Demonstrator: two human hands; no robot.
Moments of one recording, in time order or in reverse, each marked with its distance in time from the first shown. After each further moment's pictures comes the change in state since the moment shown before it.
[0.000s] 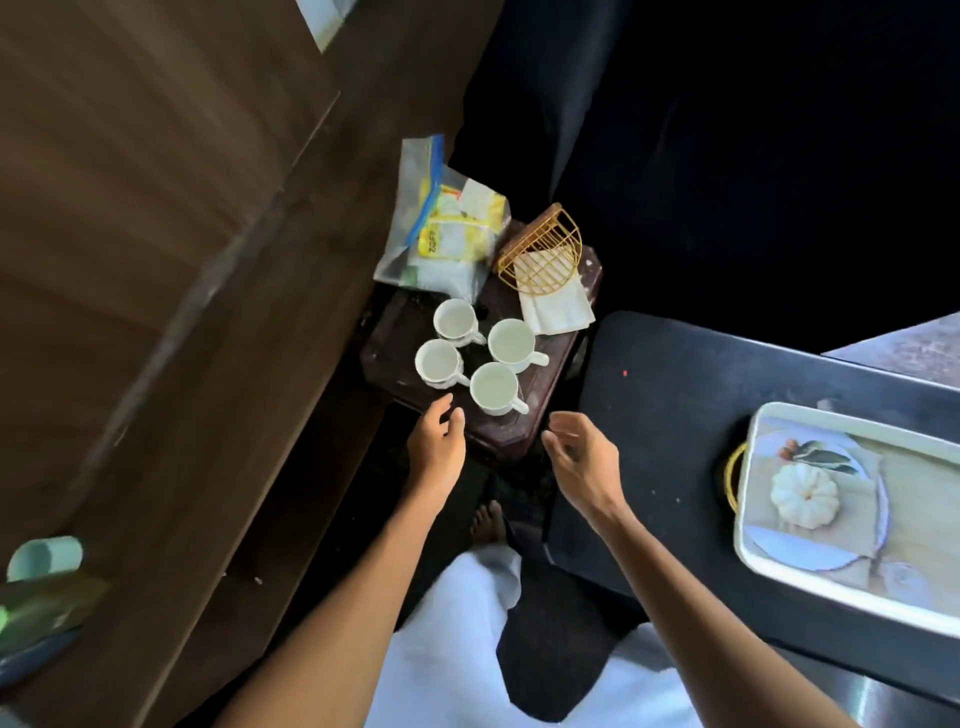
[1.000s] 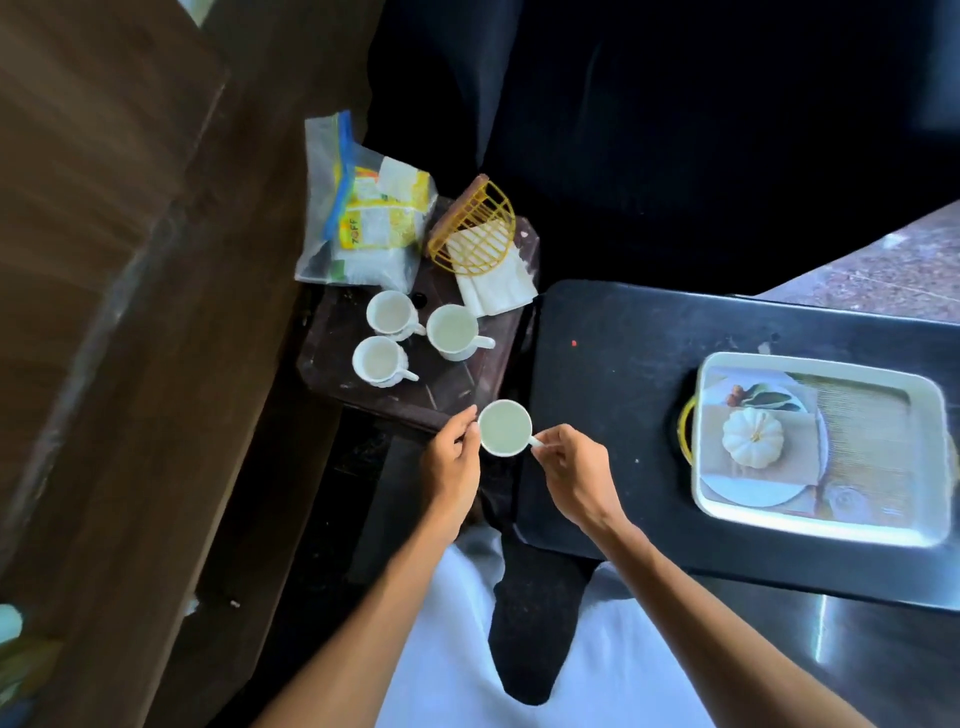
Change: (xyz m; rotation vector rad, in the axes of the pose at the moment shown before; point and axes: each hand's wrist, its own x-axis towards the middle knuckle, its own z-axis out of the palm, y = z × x) left_hand -0.046 0.008 0.056 -0.089 -0.156 0.032; right_hand -0.014 0.052 -0.024 -0.076 0.039 0.054
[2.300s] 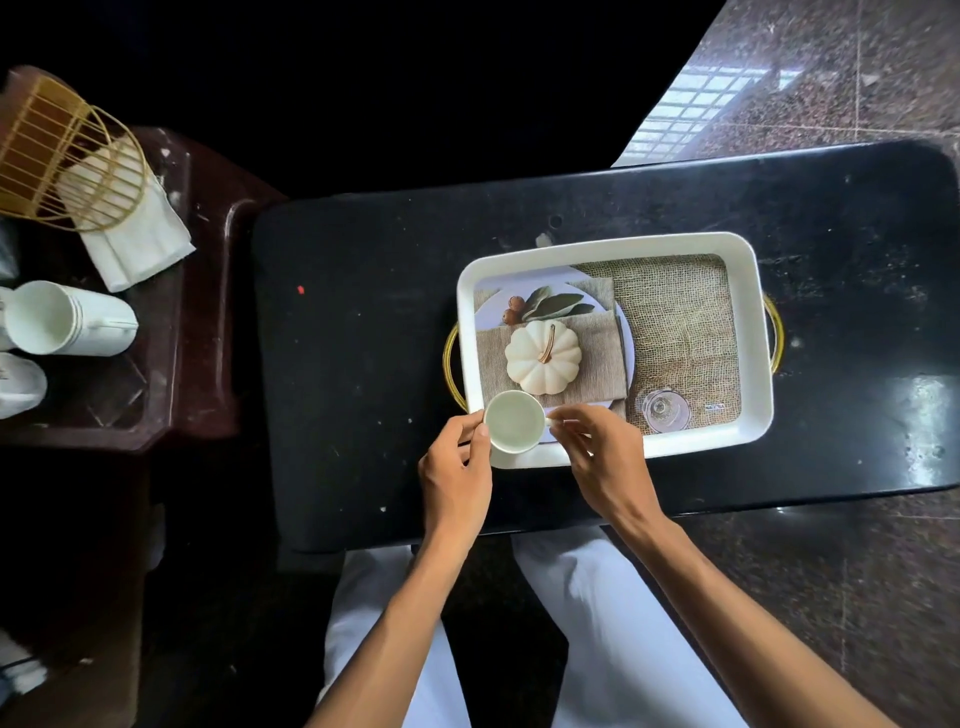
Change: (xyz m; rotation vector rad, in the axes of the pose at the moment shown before) left_hand -0.087 -0.053 0.313 0.201 -0.173 -0.016; right_hand -0.001 0.277 -0.196 0.094 0.198 0.006
